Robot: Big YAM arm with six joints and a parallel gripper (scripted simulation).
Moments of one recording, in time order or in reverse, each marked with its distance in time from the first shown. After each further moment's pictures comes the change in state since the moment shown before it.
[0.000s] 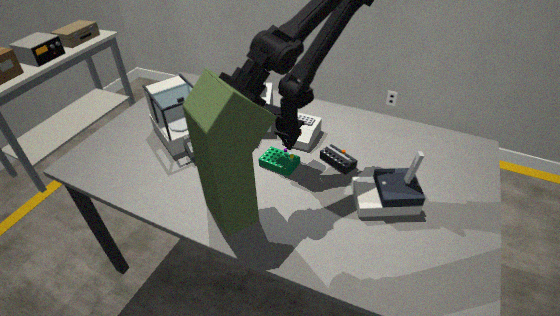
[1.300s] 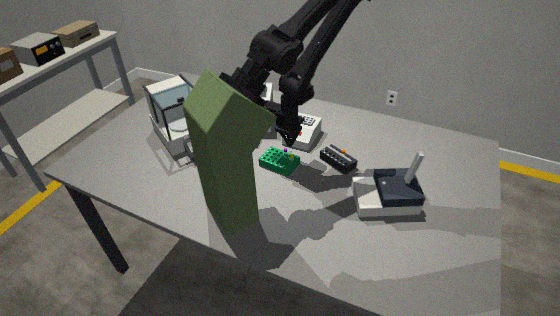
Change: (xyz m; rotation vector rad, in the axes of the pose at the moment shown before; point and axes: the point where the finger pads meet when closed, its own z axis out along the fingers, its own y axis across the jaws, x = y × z) arm 0.000 -0.004 -0.011 0.004 0.000 -0.003
